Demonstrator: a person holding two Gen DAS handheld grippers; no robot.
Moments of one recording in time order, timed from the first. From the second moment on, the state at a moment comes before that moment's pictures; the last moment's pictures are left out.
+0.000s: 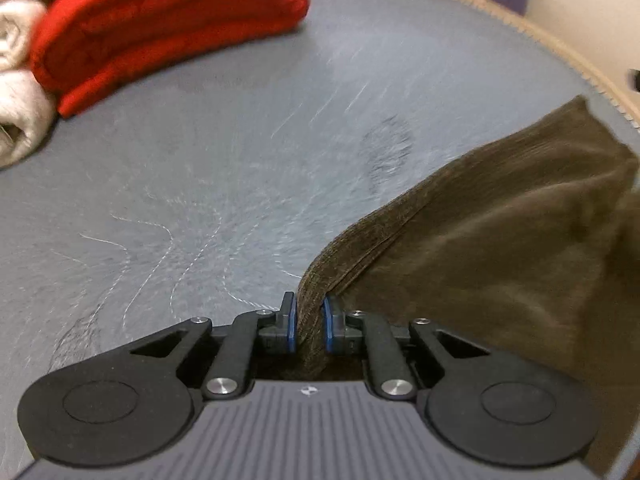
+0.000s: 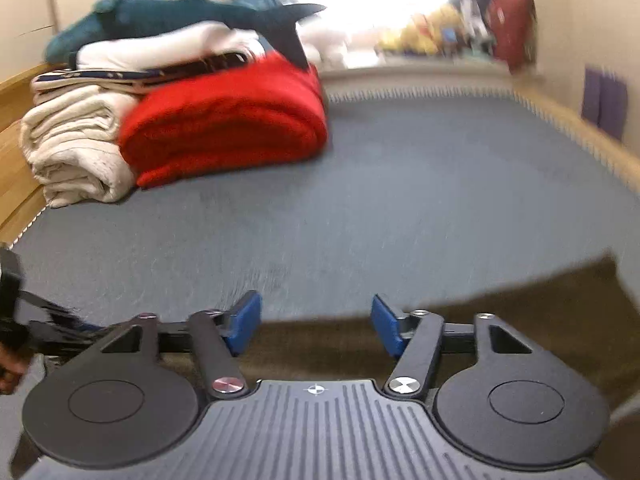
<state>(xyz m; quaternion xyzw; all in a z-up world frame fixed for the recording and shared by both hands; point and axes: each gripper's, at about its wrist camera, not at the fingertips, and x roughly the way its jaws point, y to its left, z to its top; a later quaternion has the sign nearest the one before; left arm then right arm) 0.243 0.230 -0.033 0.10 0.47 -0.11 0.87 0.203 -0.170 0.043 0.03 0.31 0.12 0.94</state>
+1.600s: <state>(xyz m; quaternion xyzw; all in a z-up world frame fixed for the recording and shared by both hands) -0.007 0.225 -0.095 -0.17 0.45 0.12 0.87 0.088 -0.380 -0.036 0.32 0.32 -0.04 0.89</state>
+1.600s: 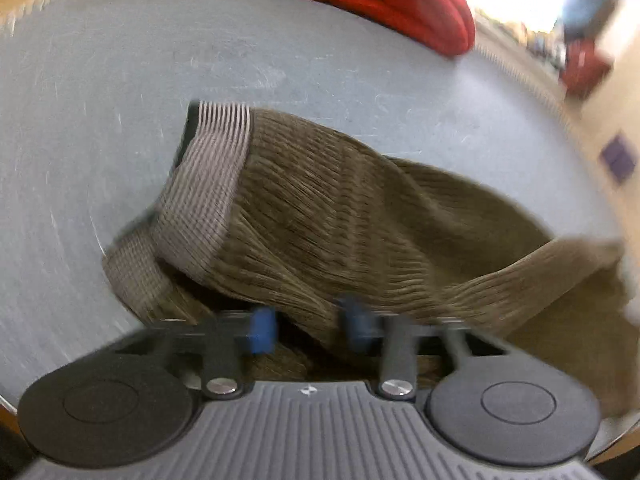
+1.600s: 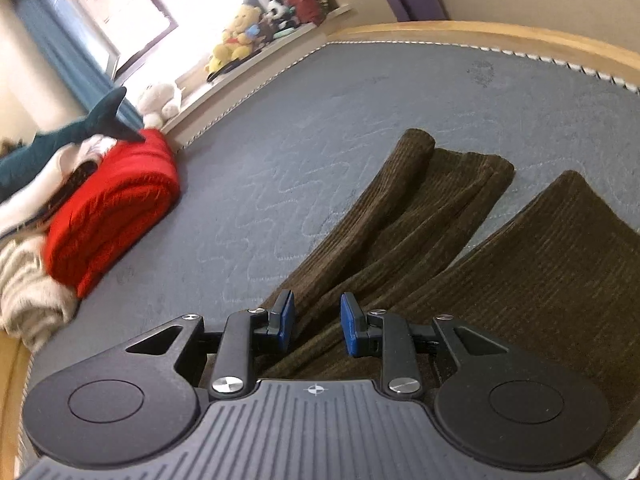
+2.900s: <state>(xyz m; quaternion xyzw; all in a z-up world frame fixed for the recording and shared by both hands) -0.019 0.217 -0.031 -0.10 0.39 0.17 0.90 0.007 -0.387 -0.006 0.34 0.28 -0.16 0.89</state>
